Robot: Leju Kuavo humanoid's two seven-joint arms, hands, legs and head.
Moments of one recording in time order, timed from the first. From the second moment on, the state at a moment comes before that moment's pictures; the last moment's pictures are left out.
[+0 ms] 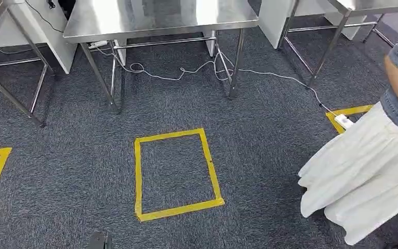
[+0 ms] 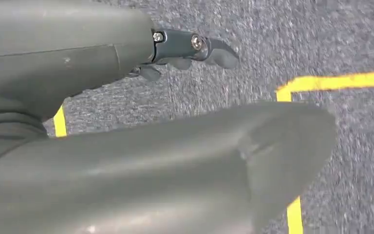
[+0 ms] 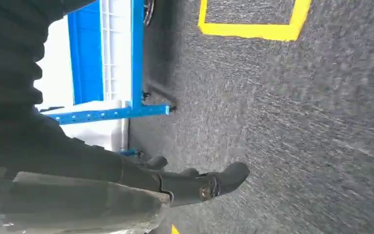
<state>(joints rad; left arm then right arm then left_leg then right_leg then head) -0.21 -0.23 1.42 -0.20 -1.35 0.13 -0.42 -0.09 0.10 -0.71 -0.20 1.37 -0.17 0.33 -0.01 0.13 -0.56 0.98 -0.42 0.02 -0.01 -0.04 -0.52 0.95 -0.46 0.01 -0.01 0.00</state>
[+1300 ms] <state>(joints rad) -0.19 -0.23 1.41 -0.20 -1.36 0.14 -0.41 -0.09 0.10 -0.73 -0.20 1.38 -0.15 0.33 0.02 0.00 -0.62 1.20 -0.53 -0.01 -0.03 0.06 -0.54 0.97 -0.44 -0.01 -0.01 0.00</state>
